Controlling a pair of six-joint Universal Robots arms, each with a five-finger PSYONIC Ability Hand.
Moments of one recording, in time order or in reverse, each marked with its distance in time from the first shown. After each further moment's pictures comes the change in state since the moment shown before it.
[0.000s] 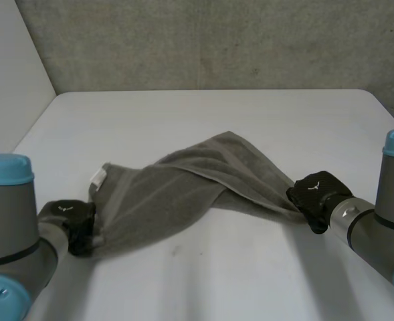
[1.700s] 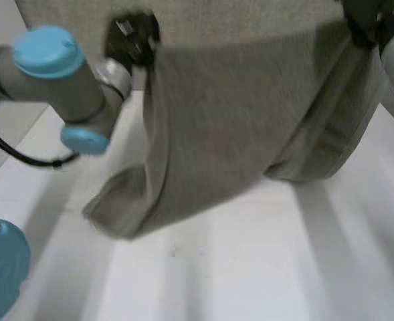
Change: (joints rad) left arm -0.102 -0.619 1.296 0.213 0.280 -0.169; right arm -0.031 -0.164 -0.473 -0.193 -0.020 -0.076; left_hand 0.042 -0.001 -0.002 -0.004 0.013; right_hand 0.000 0.000 0.000 0.000 0.000
